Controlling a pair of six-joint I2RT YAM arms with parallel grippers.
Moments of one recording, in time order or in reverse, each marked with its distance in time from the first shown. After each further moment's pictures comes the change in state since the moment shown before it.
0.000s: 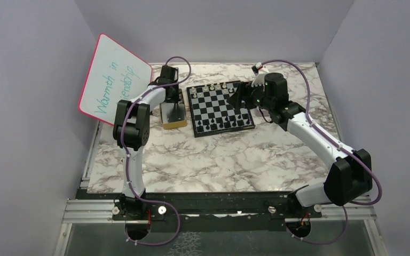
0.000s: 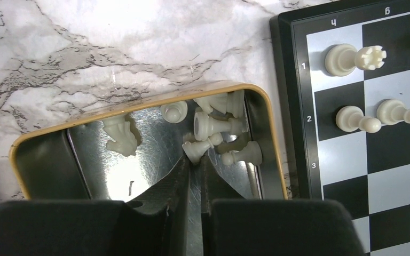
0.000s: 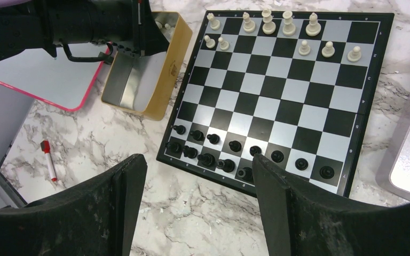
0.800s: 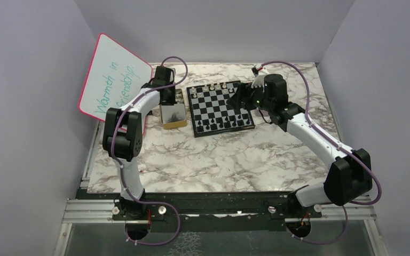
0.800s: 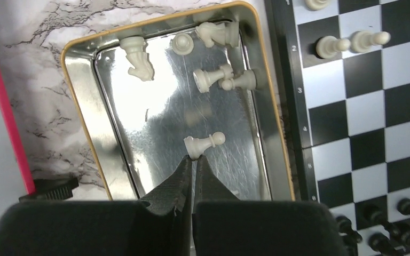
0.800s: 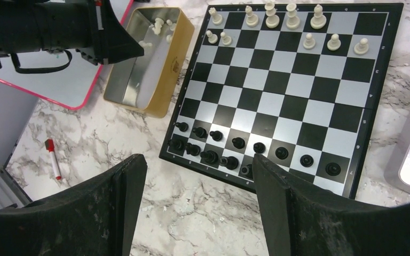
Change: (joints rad) left arm 0.000 -0.184 -0.129 -0.064 0.005 0.023; right arm 0.000 0.000 -0.016 0.008 -0.004 0.014
